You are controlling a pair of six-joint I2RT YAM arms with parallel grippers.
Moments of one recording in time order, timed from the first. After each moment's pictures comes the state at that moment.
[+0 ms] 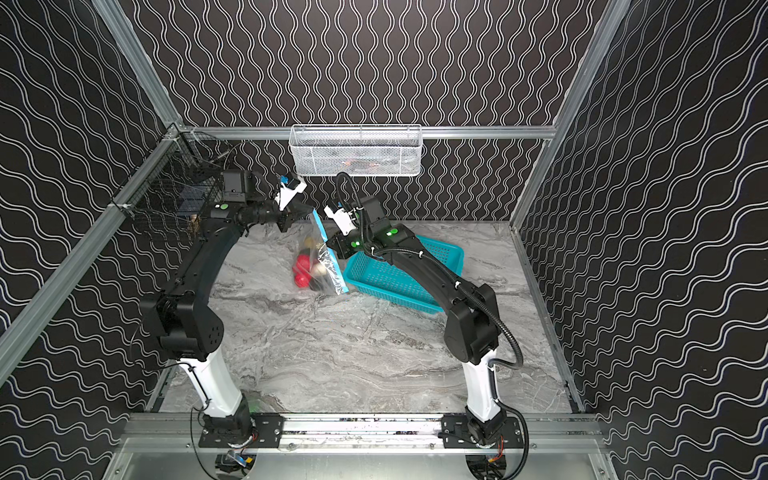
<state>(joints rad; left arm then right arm) -0.06 1.88 1.92 -0.66 0.76 0.61 0.66 2.01 1.93 -0.50 -0.43 0.06</state>
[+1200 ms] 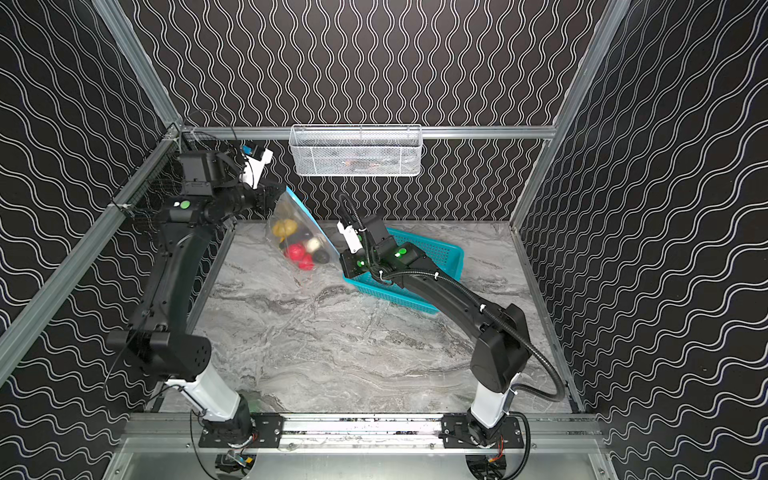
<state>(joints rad) -0.04 1.68 2.03 -0.76 0.50 0.19 0.76 1.75 1.67 -0.57 -0.15 0.23</state>
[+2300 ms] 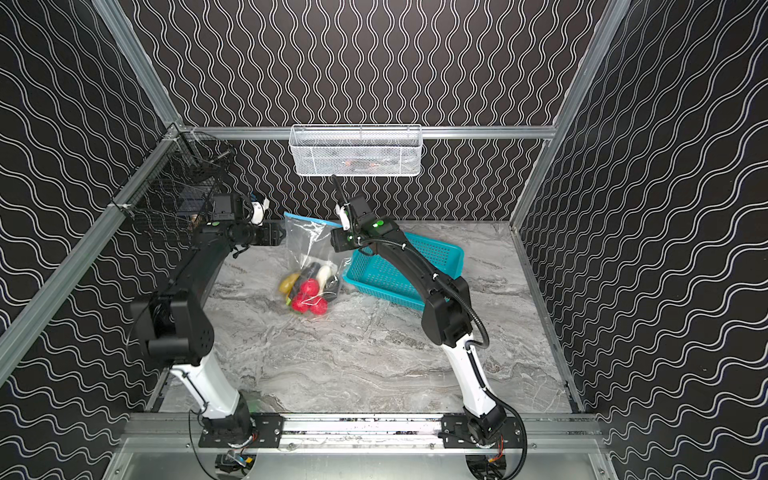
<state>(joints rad) 0.07 1.85 1.65 -0.58 0.29 0.04 0.64 2.29 2.31 -0.74 -0.13 0.24</state>
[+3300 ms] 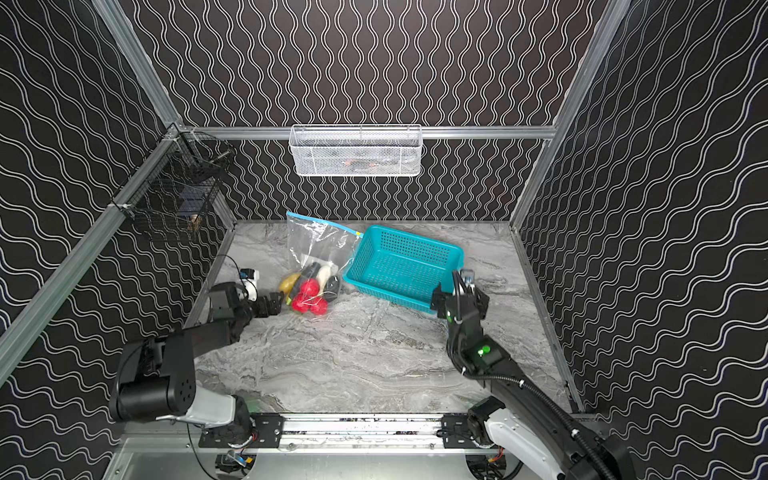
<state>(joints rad) 0.17 1.51 0.46 0.43 0.31 0.00 0.48 0.85 0.39 0.11 0.66 0.18</state>
